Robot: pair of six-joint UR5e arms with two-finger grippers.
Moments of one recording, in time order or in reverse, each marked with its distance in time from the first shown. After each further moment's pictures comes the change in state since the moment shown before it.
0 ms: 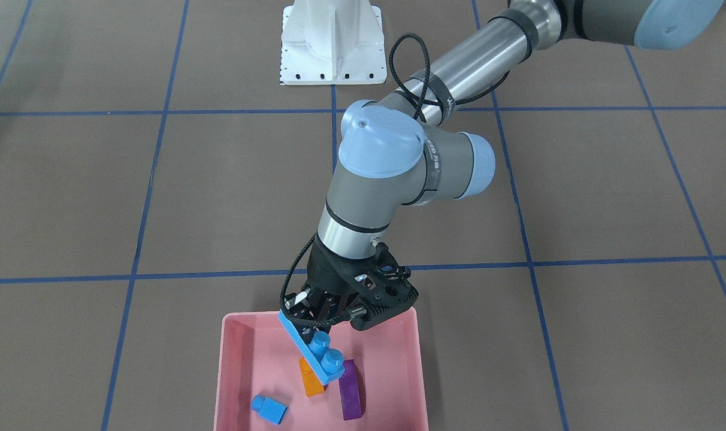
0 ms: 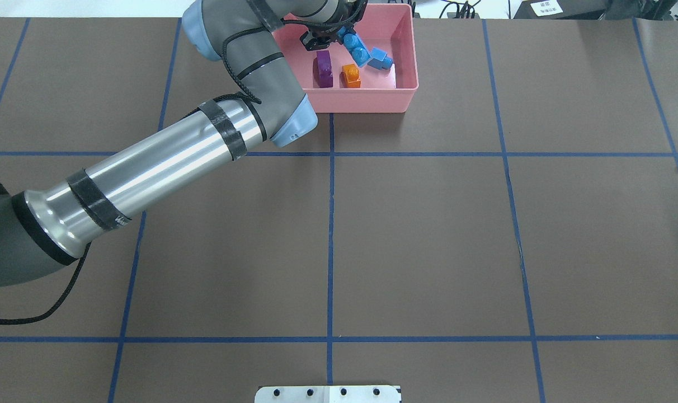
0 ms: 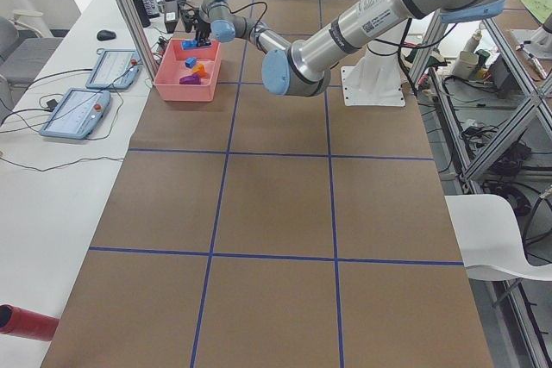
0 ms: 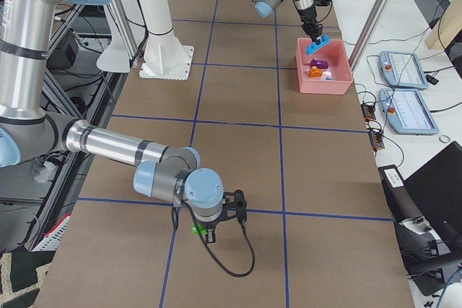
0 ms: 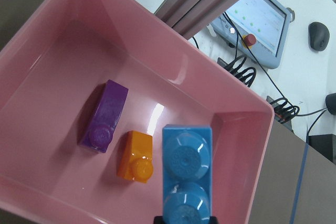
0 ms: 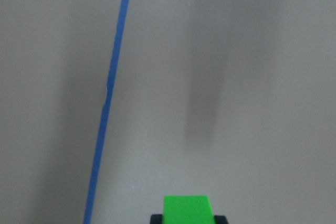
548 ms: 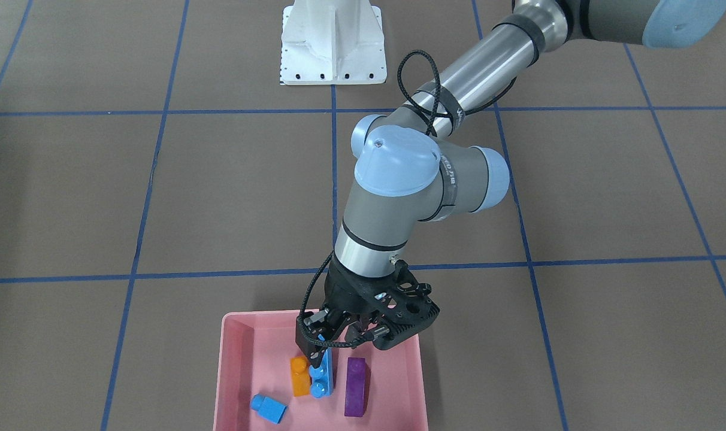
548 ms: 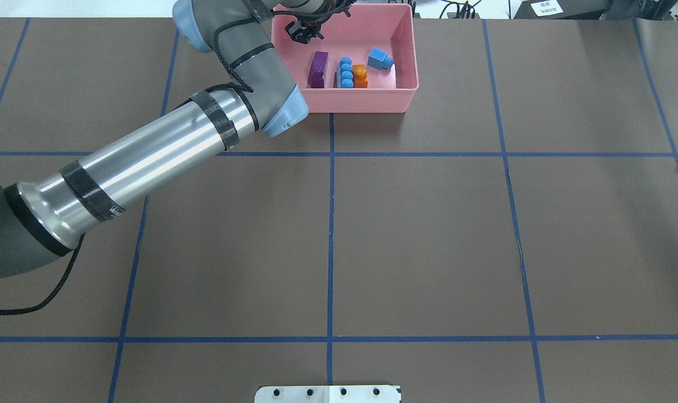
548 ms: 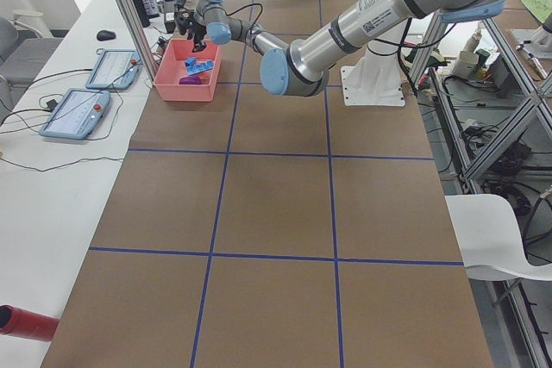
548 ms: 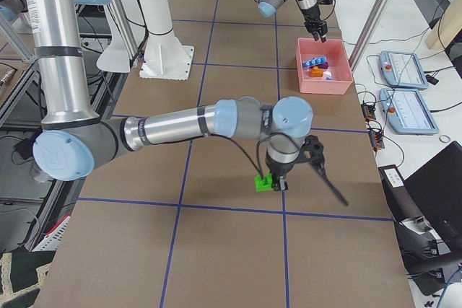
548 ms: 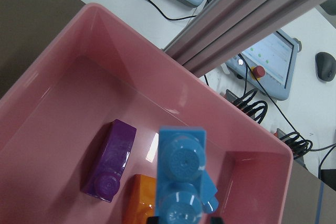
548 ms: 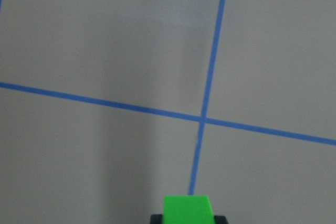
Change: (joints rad) left arm -0.039 0.015 -0.019 0.017 -0.034 0.006; right arm -0.125 0.426 -0.002 -0.255 0.013 0.230
